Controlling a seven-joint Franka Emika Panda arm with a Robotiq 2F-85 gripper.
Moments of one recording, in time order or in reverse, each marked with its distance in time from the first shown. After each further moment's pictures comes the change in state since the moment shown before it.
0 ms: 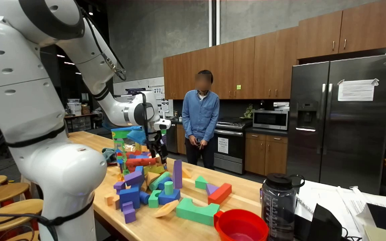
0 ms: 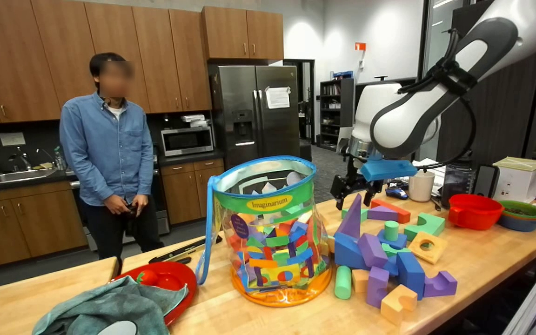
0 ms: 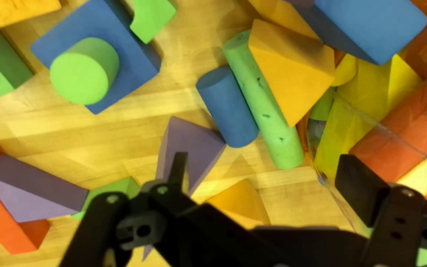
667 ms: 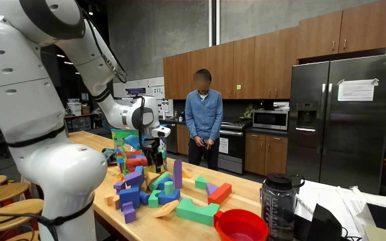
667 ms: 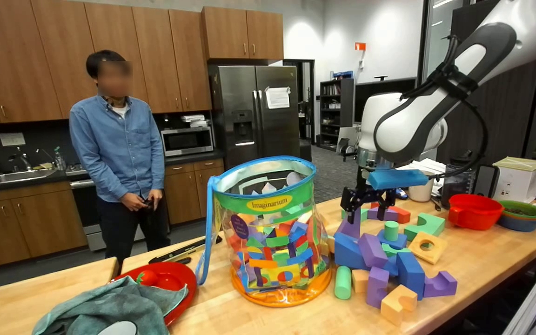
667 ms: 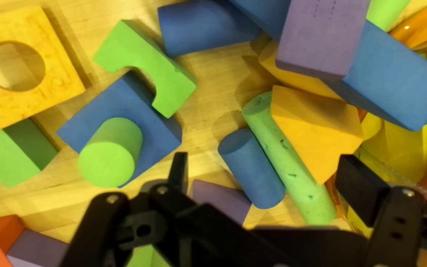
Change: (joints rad) arm 0.016 0.001 -0.018 -0.047 0.079 -0.068 0.010
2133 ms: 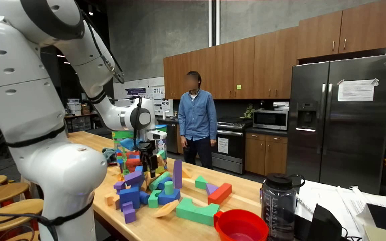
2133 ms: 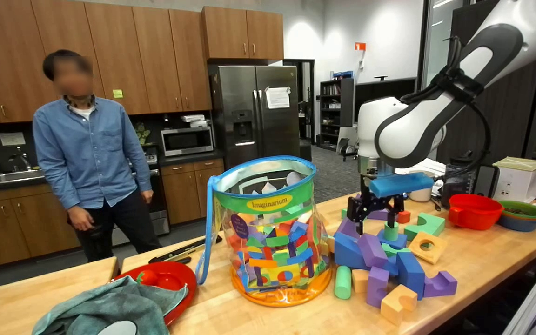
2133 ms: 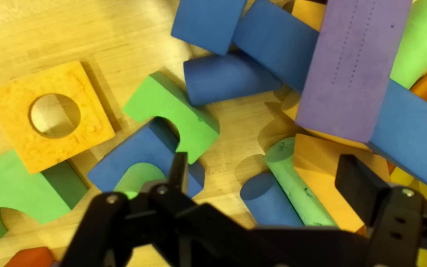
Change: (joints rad) arm -0.003 0.001 0.042 -0.004 -0.066 -0.110 0.109
